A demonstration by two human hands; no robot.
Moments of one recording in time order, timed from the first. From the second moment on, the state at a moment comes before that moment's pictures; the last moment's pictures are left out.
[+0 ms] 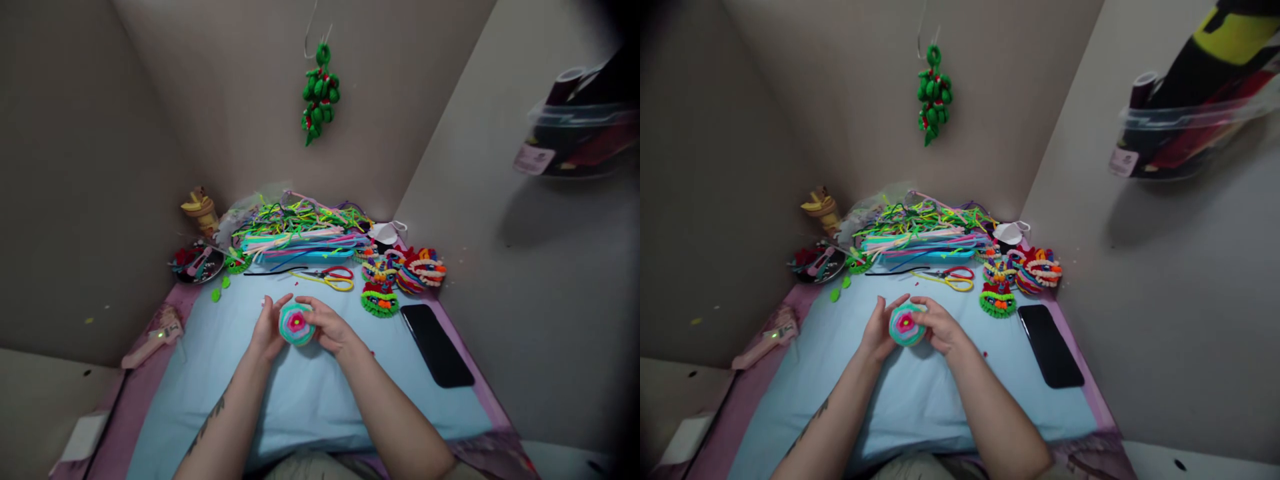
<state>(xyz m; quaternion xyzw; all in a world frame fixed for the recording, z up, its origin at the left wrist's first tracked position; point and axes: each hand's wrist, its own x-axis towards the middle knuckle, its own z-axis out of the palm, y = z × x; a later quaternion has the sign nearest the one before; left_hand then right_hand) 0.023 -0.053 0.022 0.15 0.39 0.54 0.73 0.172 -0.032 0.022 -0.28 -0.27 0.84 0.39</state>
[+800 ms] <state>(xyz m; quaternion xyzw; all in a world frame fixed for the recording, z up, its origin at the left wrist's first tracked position) 0.029 -0.048 0.017 0.12 0.50 0.62 0.59 0.147 -0.043 0.006 -0.26 -0.33 0.81 0.41</state>
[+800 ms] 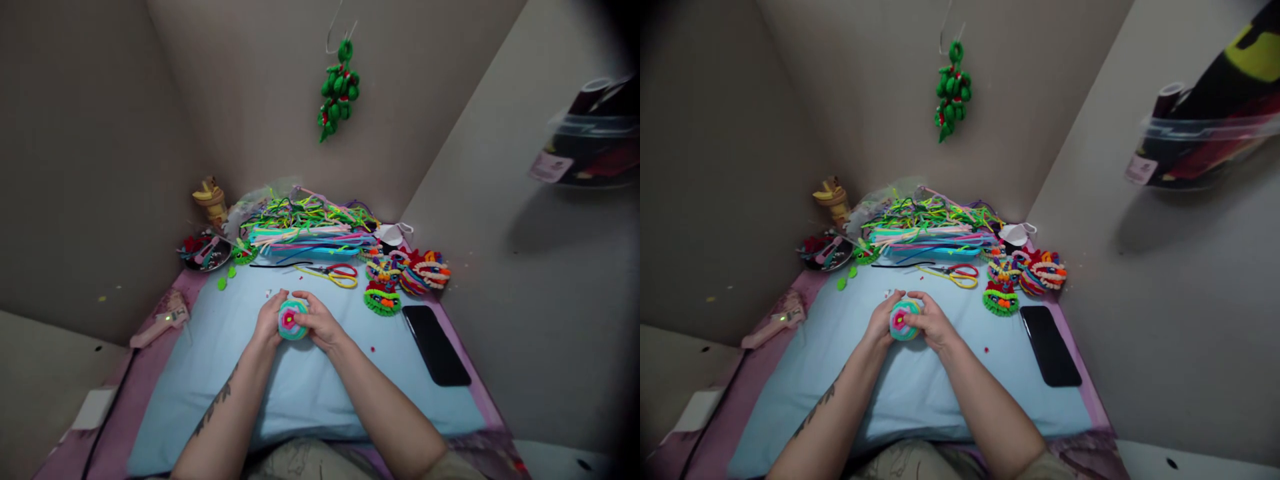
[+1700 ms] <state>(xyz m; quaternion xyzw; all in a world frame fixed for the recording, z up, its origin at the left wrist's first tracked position) 0.027 -0.050 0.008 0.12 0.50 0.64 0.57 0.148 -0.045 0.015 -0.28 -0.33 0.80 0.41</state>
